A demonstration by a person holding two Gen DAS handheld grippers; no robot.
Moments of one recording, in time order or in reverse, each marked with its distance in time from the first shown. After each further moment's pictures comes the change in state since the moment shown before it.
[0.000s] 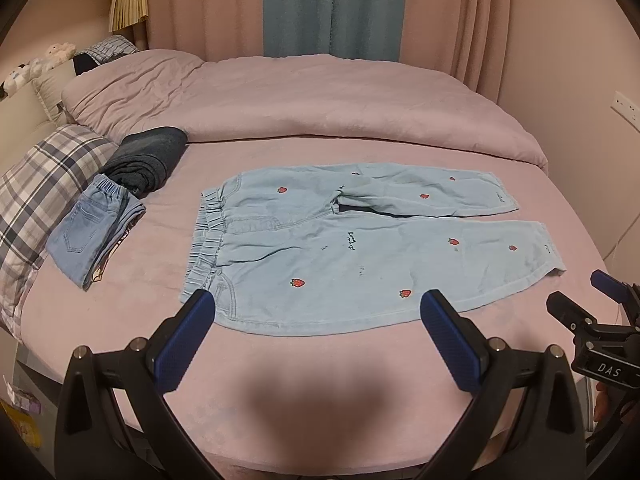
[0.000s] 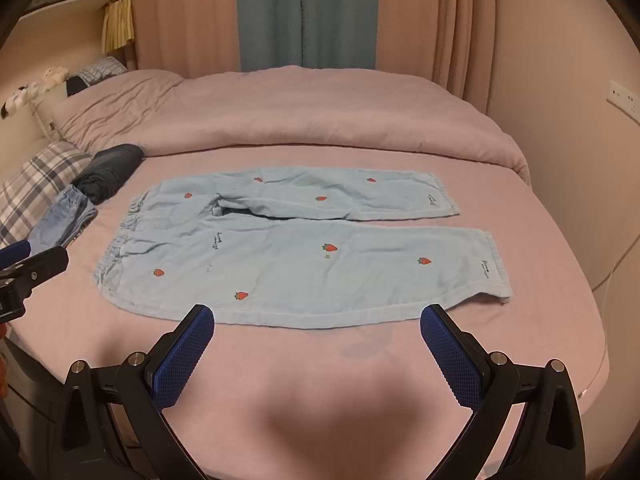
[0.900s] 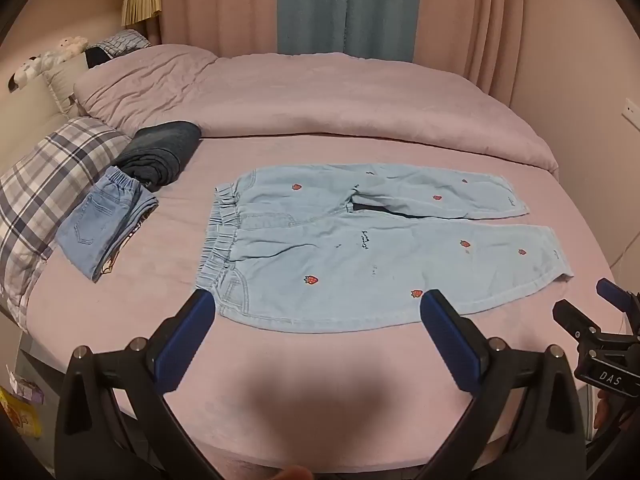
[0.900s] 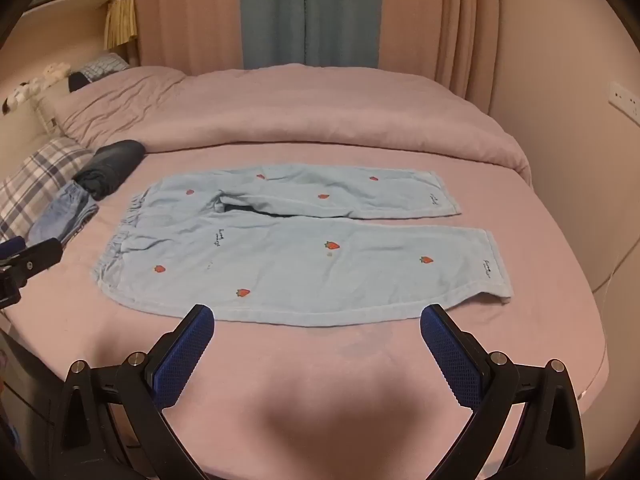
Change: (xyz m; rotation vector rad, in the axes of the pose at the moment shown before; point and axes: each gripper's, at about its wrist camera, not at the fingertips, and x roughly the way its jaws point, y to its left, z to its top) left arm -0.004 0.011 -0.002 -0.018 0.001 0.051; right arm -0.001 0.004 -0.001 -0.023 -0.009 -0.019
